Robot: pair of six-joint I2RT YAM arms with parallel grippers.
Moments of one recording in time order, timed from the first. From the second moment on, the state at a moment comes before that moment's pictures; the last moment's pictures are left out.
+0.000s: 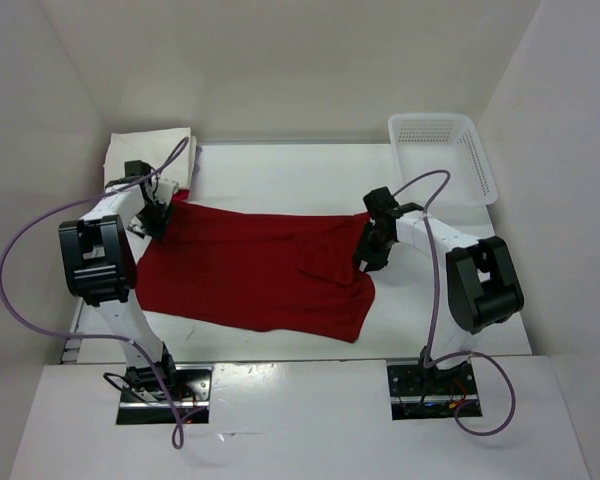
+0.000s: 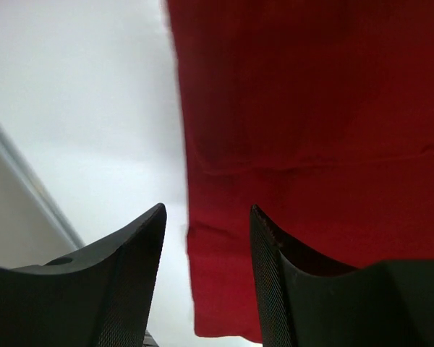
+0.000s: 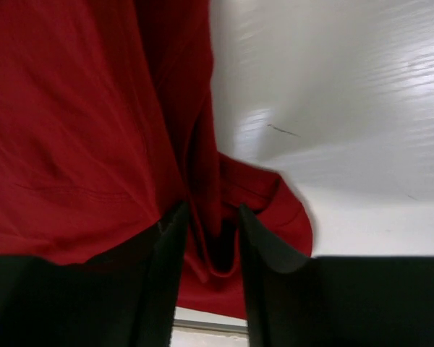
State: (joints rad) left arm 0.21 1.89 1.38 -0.69 -0.08 0.43; right arm 0.32 1.65 1.04 -0.66 -0.07 0.76
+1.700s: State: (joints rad) left arm 0.20 1.94 1.32 -0.67 -0.10 0.45; right arm 0.27 1.70 0.97 -0.67 -0.06 0.81
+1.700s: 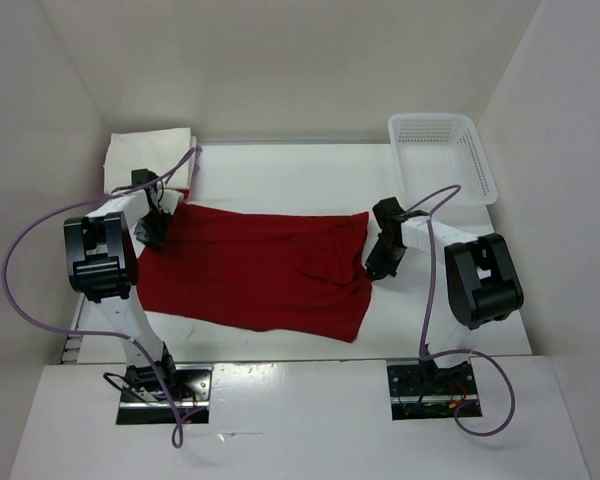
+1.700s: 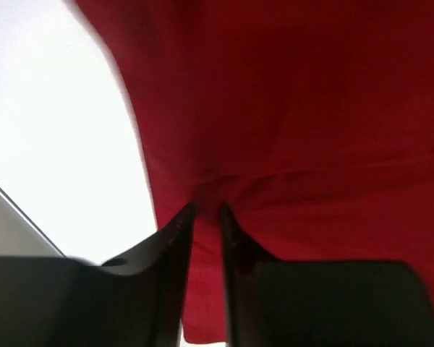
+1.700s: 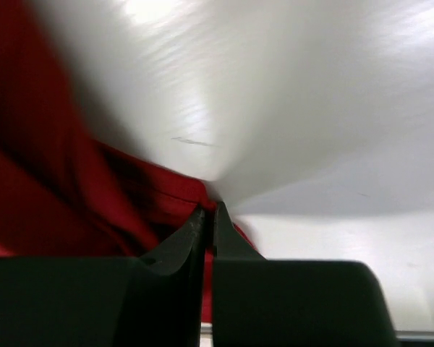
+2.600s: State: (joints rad) left arm 0.20 1.89 1.22 -0.59 -0.17 0.47; right arm 0.33 1.17 0.83 -0.89 0.22 1.22
